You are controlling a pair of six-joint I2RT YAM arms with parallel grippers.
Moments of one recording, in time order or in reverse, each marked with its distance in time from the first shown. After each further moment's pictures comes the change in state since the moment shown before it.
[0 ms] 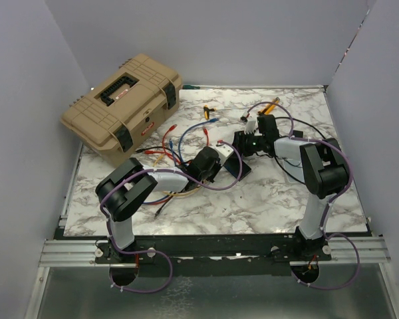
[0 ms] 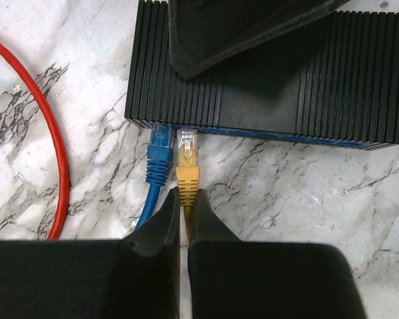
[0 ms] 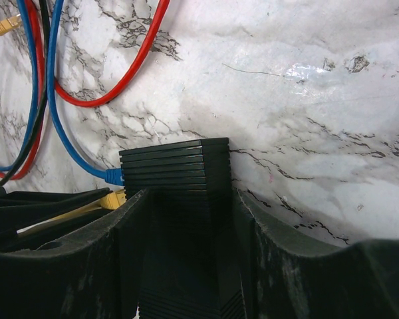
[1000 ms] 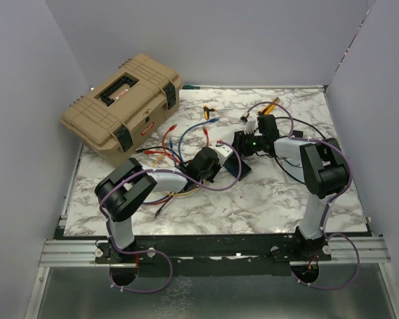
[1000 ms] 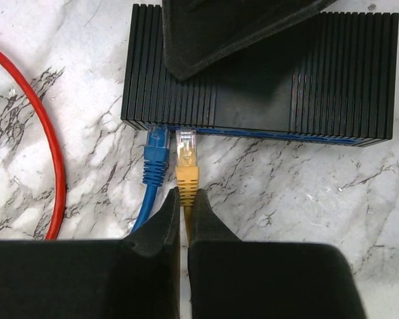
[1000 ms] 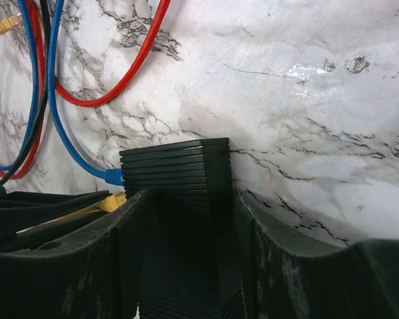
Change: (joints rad) left arm 0.005 -0.006 -0.018 0.030 0.028 0.008; right arm 0.000 0.001 0.001 0.000 -0.004 0.000
